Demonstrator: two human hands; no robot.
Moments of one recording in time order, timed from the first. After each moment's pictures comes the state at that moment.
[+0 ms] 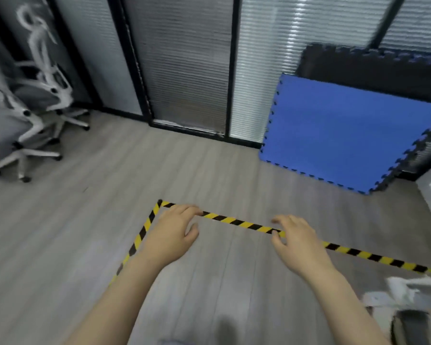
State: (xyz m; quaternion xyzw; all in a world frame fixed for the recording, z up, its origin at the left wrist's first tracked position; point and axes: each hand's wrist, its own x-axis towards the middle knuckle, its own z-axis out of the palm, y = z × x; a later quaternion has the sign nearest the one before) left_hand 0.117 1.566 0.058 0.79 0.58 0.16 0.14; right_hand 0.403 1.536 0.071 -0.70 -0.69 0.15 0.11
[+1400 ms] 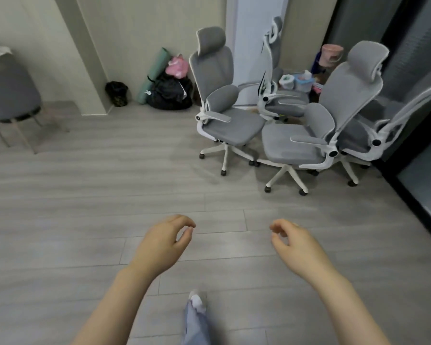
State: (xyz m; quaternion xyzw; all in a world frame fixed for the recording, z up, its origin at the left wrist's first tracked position) left_hand -0.796 1.658 0.049 0.27 0.92 0.28 0.07; right_hand -0.677 1.939 0.054 -0.19 -0.93 0.31 0.02
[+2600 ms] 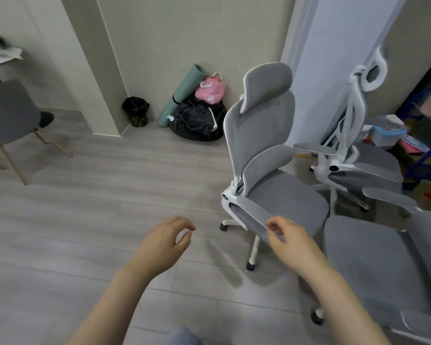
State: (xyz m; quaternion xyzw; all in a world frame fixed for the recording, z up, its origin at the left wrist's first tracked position) left_hand -1.605 1.836 0.038 0.18 0.94 0.27 0.07; right_hand -1.547 2.133 0.057 -0.10 -0.95 0.30 -0.04
